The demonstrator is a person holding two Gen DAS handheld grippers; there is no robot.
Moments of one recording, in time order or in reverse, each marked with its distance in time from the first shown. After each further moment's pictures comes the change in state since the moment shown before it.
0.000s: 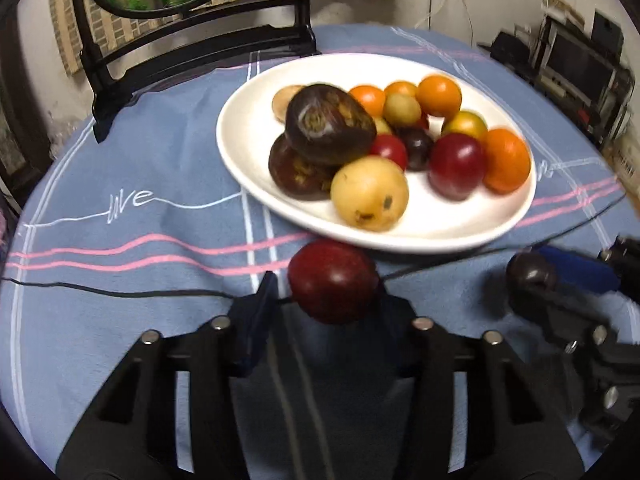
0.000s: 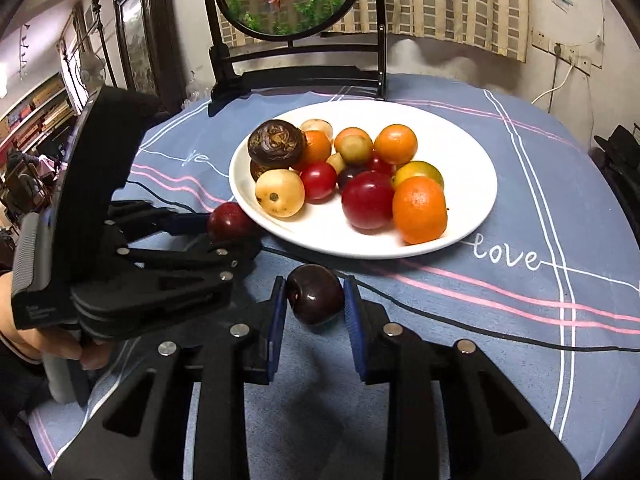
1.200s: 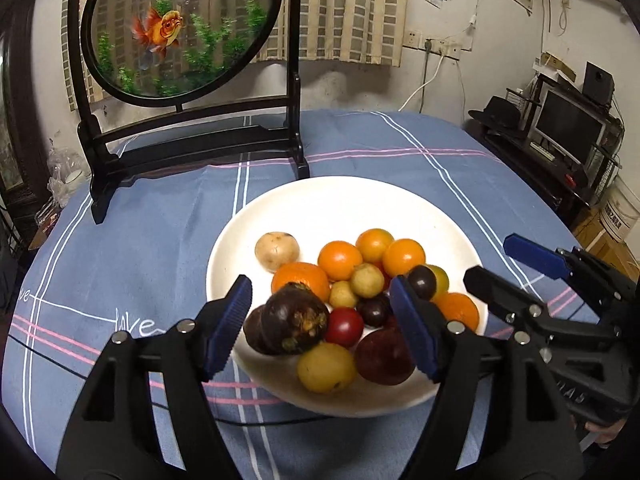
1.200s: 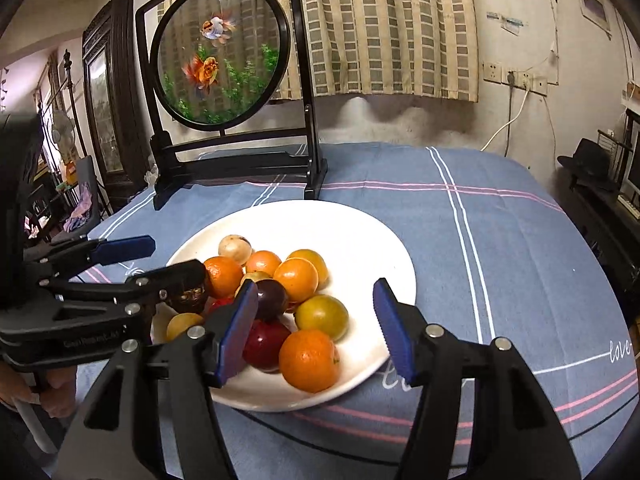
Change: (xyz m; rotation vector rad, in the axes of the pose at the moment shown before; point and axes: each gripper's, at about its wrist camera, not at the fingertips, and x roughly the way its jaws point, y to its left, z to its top) left arm -0.039 -0.012 0.080 -0.041 -0.211 -0.027; right arm -0.009 -0.064 0.060 0.097 -0.224 -0.104
